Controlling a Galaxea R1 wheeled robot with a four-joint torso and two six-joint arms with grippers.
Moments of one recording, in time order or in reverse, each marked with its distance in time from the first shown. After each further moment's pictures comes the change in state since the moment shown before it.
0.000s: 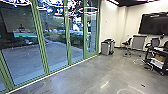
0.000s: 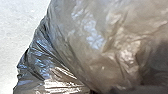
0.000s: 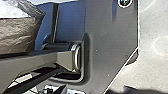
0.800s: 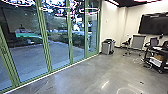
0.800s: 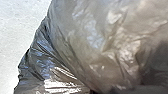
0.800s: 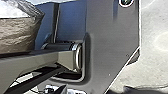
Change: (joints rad) left arm 0.000 -0.008 0.001 0.000 0.000 -0.014; right arm -0.001 -0.001 0.004 0.000 0.000 0.000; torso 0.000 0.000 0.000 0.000
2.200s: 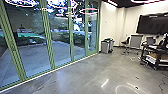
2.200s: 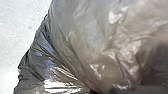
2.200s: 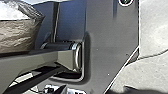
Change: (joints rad) left arm -0.001 0.000 0.000 0.000 0.002 -0.001; right arm 0.003 -0.004 0.002 0.000 -0.003 0.000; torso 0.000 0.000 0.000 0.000
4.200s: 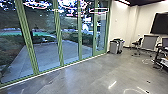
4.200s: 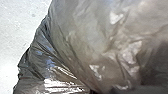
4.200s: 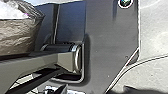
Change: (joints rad) left arm -0.005 0.002 0.000 0.000 0.010 -0.008; right arm 0.002 -0.004 0.005 0.000 0.003 0.000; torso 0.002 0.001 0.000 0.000
